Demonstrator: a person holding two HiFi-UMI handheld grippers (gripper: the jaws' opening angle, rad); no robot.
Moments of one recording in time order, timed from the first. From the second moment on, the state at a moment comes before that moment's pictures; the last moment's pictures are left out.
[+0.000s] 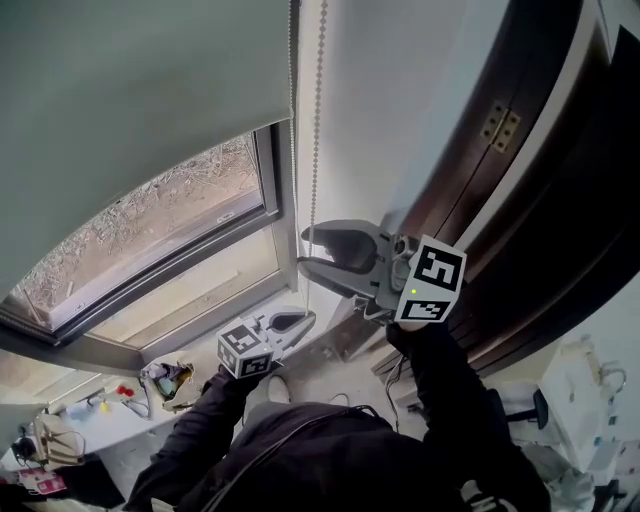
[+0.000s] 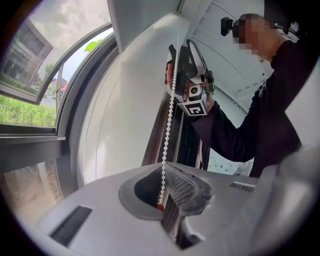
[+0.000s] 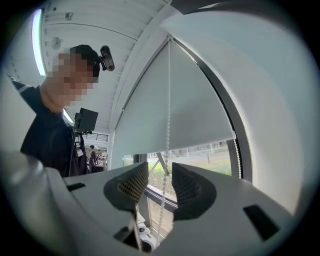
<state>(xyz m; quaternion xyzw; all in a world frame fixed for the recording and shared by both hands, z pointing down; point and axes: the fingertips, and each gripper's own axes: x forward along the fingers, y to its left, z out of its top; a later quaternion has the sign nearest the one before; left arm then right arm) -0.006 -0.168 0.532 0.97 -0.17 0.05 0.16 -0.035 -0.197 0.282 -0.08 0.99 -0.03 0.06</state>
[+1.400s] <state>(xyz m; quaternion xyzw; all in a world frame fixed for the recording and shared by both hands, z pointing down) -0.051 -0.197 0.327 0.98 -0.18 -0.08 0.05 -0.056 -0.173 0.494 -0.08 0.98 -0.13 -0.10</state>
